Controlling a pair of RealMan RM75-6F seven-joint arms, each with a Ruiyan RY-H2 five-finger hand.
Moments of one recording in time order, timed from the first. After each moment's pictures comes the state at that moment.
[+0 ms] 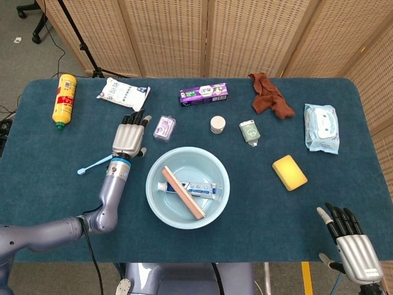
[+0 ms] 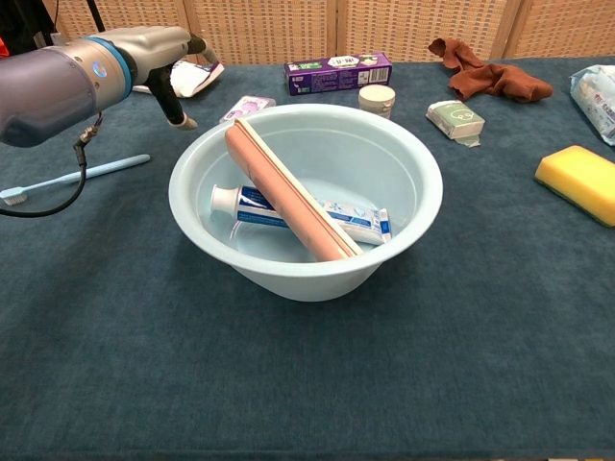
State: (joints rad) left arm -0.98 -1.66 -0.35 -1.30 0.63 1.01 0.70; right arm -0.05 -1.08 -0.09 -1.68 -1.75 1.55 -0.07
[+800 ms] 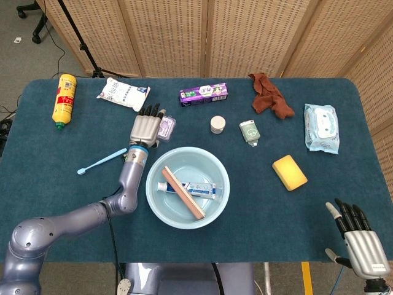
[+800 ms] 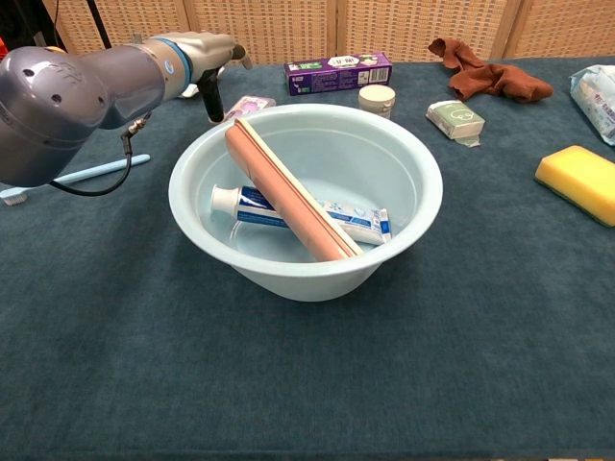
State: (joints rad) left arm -1.16 -1.81 -0.39 -0.95 0.53 0.82 0.74; right arm -0.04 -1.08 -0.06 -1.66 -1.68 1.53 -0.04
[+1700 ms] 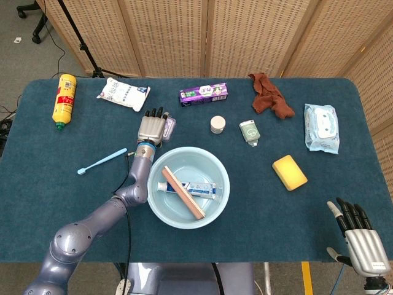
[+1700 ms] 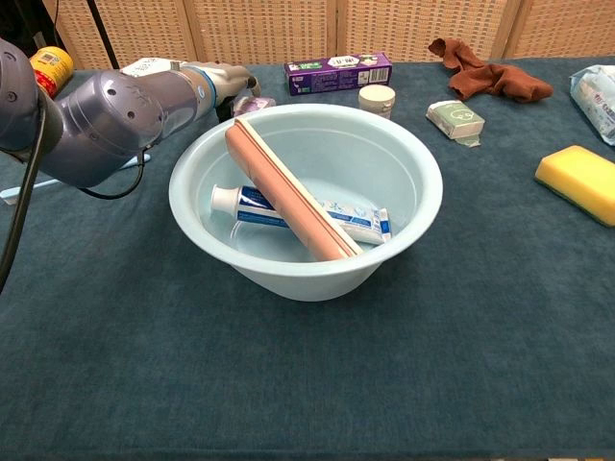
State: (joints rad) left arm -1.29 -2.03 -0.40 -0.45 0.52 0.57 0.69; right arm -0.03 -1.09 -0.05 -1.65 -1.66 1.52 -0.06
